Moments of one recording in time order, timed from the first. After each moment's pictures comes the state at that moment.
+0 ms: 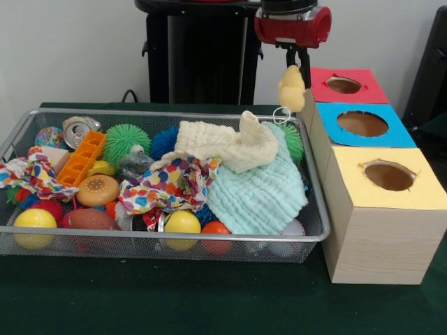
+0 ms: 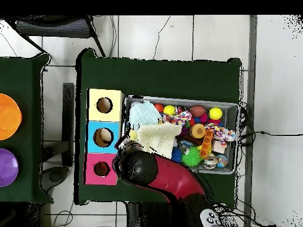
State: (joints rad) arm -0.33 -0.92 0.20 2.14 0.26 0.33 2.06
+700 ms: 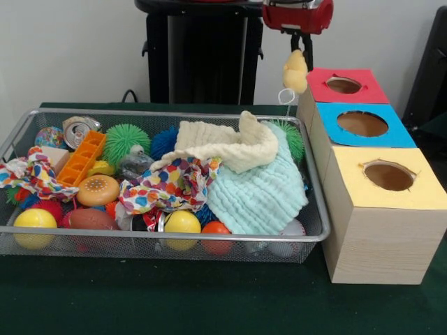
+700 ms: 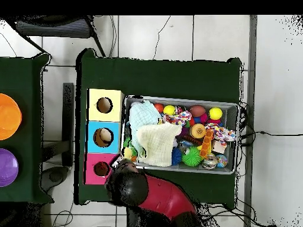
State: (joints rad) arm -0.30 -0.98 0.20 2.30 0.28 0.27 2.06
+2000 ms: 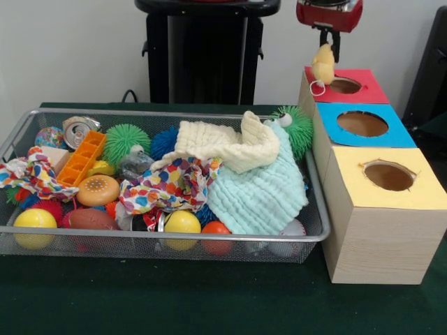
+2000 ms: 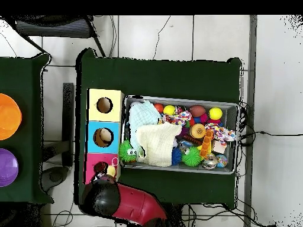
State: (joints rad) arm -0.07 -0.92 0.09 2.32 0.35 0.34 2.06
